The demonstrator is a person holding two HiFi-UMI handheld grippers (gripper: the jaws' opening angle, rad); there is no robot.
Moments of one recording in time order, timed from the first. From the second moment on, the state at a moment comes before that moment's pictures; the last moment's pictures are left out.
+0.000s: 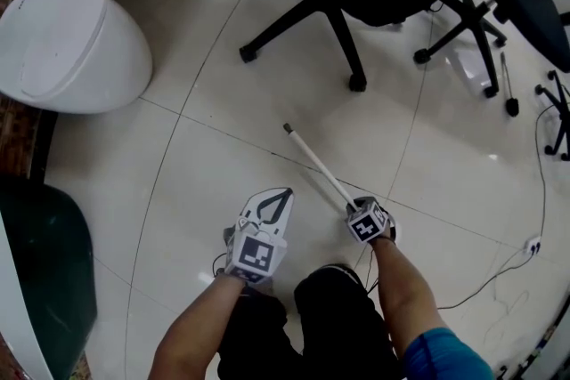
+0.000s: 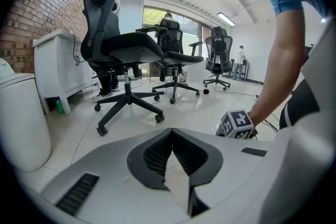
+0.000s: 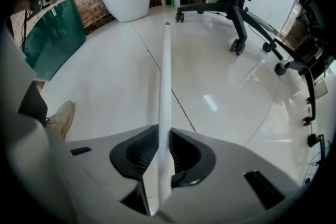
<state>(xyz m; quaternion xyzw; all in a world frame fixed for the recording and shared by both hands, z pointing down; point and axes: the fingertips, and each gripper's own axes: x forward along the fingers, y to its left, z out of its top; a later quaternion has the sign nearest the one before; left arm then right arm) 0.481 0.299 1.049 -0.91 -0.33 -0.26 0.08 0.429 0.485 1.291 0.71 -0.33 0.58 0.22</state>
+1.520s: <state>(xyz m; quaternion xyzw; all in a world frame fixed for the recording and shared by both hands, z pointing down) 0.241 0.154 0.423 -0.97 -0.13 -0.20 0.00 0.247 0.401 0.539 0.78 -0.38 0.45 0.22</state>
